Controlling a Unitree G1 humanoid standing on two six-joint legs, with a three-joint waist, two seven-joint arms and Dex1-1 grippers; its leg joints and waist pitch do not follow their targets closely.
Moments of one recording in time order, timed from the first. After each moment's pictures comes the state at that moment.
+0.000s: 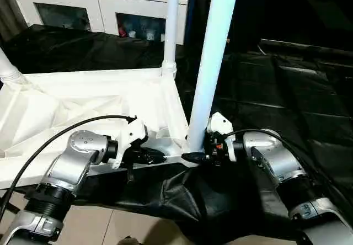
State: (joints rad) left arm -0.42 0.46 -0.21 0.32 -0.07 0.24 -1.21; right arm -0.54 -0.25 0.23 0.57 0.07 0.11 1.08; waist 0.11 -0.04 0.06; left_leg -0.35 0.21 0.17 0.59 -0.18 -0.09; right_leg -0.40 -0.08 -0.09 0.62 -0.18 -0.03
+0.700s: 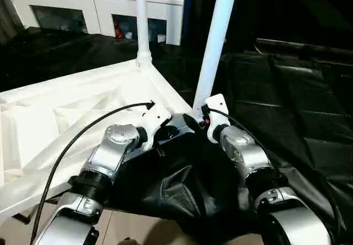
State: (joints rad) left arm -0.55 0.23 -0.20 0.51 0.06 0.25 -0.83; right arm -0.66 -0.02 0.04 0.84 0.04 0.08 0.42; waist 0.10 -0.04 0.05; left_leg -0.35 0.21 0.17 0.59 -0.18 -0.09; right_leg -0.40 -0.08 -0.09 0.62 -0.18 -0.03
